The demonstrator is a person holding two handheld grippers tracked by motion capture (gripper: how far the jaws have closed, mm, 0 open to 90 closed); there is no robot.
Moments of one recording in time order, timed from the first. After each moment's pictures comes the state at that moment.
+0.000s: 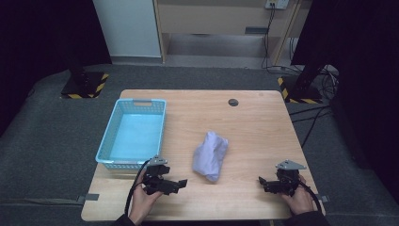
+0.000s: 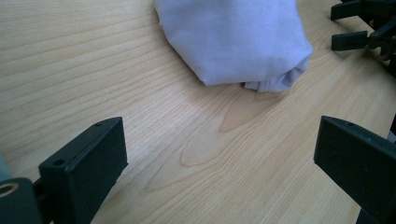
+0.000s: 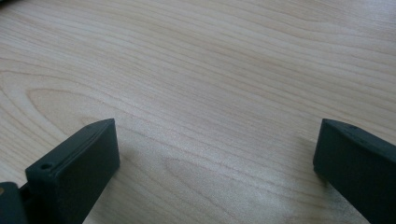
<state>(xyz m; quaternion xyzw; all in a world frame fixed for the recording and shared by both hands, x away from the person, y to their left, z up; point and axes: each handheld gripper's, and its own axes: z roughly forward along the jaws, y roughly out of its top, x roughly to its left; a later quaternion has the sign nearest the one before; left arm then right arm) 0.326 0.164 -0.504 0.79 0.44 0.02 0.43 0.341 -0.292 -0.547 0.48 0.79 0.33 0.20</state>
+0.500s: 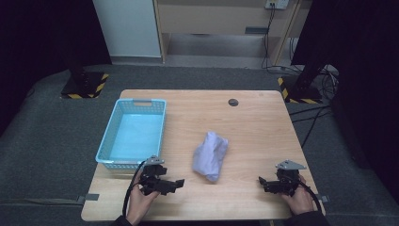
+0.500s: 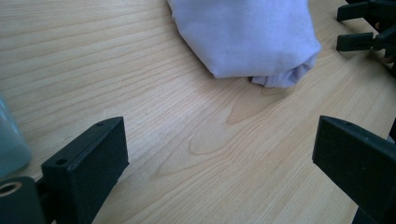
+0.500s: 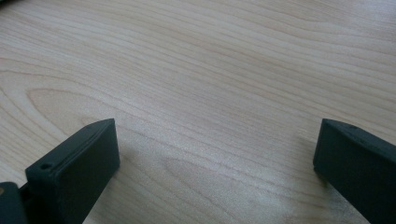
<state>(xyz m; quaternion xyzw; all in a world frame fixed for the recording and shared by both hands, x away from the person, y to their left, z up) 0.324 0.175 -0.503 0.78 0.46 0.02 0.42 0.341 -0.292 -0.547 0.48 0.79 0.33 0.20</state>
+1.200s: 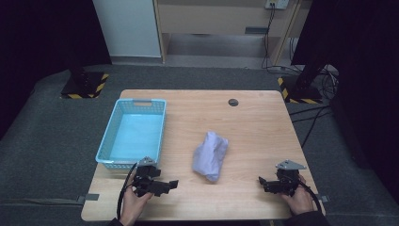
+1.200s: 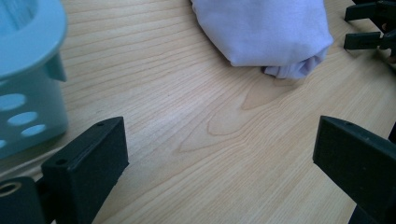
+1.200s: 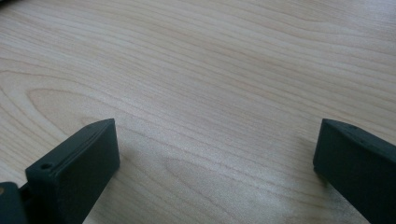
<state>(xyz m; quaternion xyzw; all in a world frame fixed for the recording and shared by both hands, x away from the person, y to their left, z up) 0.320 0.193 -0.505 0.77 0.47 0.01 0.42 0.341 -0.292 -0.547 0.48 0.79 0.33 0.20</state>
